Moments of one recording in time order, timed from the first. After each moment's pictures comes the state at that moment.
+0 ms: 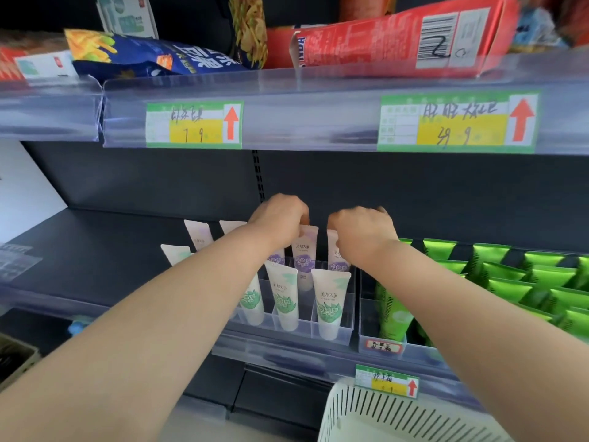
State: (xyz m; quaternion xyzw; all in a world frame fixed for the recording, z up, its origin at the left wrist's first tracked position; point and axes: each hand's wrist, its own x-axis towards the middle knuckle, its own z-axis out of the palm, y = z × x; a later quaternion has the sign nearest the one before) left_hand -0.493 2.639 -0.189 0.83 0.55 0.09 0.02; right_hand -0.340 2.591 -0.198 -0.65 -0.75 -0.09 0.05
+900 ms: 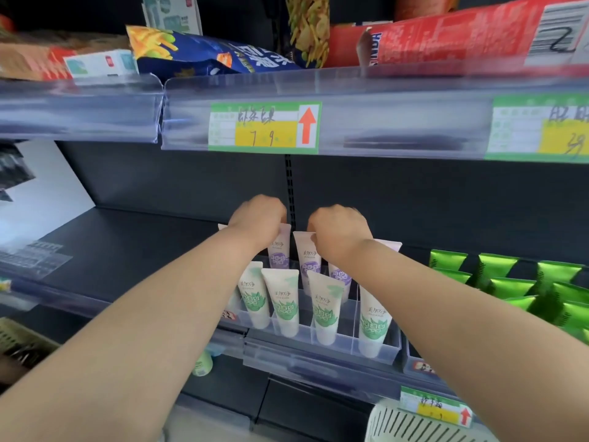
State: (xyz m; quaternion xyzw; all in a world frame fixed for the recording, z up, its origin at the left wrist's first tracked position) left_hand -0.580 2.664 -0.189 0.79 0.61 0.05 -0.04; right_hand -0.429 2.632 -0.200 -0.61 -0.78 -0.08 0.09
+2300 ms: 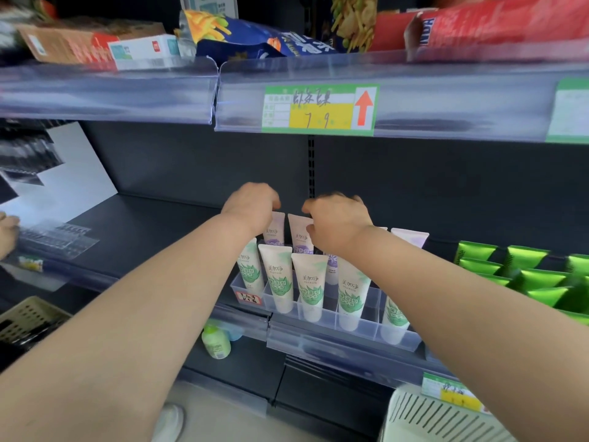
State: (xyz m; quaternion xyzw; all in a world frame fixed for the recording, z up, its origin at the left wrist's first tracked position) left_hand -0.632 2.649 -0.180 0.75 0.65 0.09 -0.01; right_hand -0.471 2.616 -0.186 -0.59 -0.80 -0.06 0.09
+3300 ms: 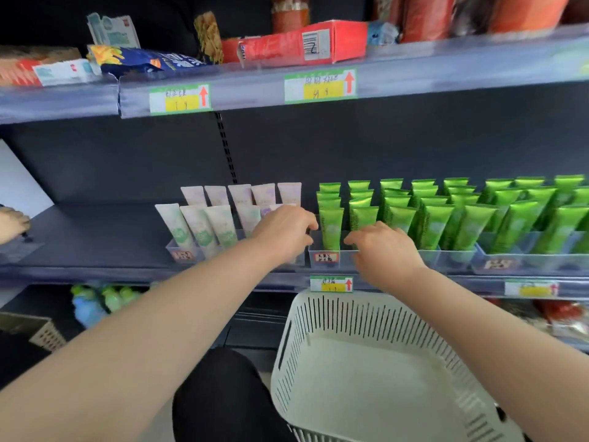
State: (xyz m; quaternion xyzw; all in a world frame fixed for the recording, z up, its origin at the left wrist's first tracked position) left_hand -0.448 2.453 -0.203 0.87 0.48 0.09 0.02; right_hand -0.271 2.384 -0.242 -0.68 -0.73 -0.09 0.09
